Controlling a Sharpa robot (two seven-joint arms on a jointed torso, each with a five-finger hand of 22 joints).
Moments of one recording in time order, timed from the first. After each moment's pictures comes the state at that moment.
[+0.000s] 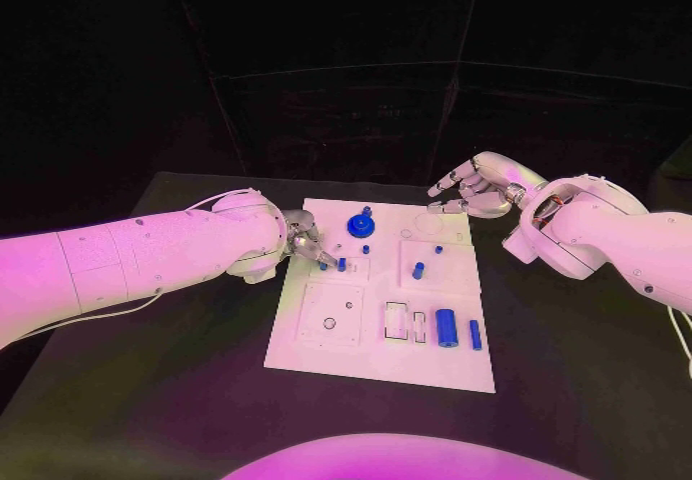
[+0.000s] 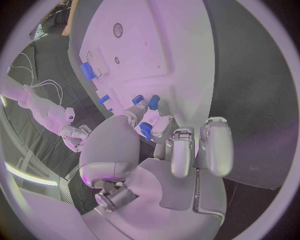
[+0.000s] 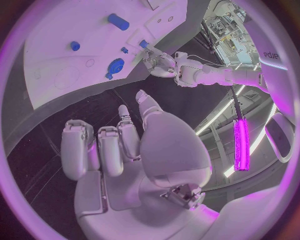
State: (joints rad) left arm 1.27 -0.75 -0.14 1.41 -1.09 0.00 -0.53; left_hand 0.94 -0.15 0.40 0.11 0.05 0.96 0.01 0.73 0.58 1.37 -0.05 1.20 1.07 1.47 -0.10 1.57 1.31 0.05 1.47 0.01 1.39 1.31; right arm 1.28 -0.77 -0.04 1.42 -1.06 -0.27 0.07; right_hand 1.30 -0.02 0.02 0.04 0.25 0.96 0.15 0.09 0.07 1.43 0.07 1.35 1.31 1.46 0.00 1.50 1.31 0.05 1.45 0.10 1.46 1.31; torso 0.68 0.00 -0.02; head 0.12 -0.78
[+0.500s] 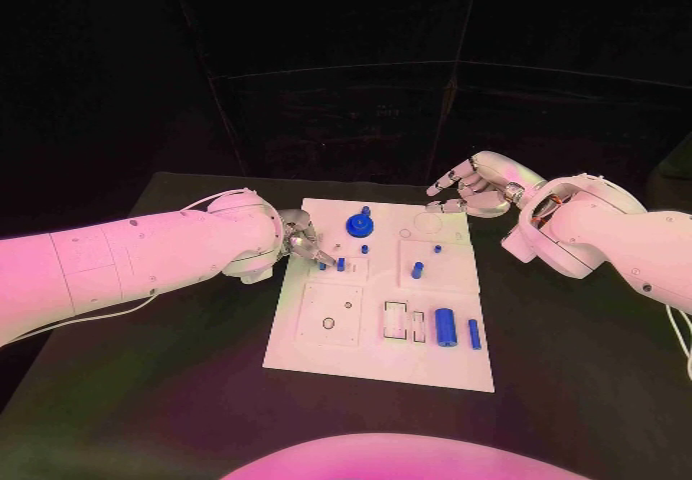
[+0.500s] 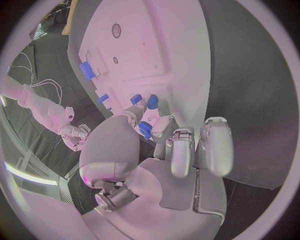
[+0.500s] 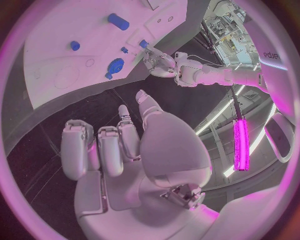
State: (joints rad) left arm 1.27 -0.77 -0.14 1.42 -1.09 -0.01 -0.53; left_hand 0.94 -0.15 0.36 0.13 0.05 0.96 0.01 0.73 0.58 1.37 -0.05 1.20 1.06 1.47 -0.10 1.57 1.31 0.05 1.47 0.01 1.39 1.31; right arm 1.28 -0.77 -0.04 1.42 -1.06 -0.27 0.07; right_hand 1.30 -0.02 0.02 0.04 0.25 0.96 0.15 0.09 0.07 1.43 0.07 1.35 1.31 1.46 0.00 1.50 1.31 0.05 1.45 0.10 1.46 1.31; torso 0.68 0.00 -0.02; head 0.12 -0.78
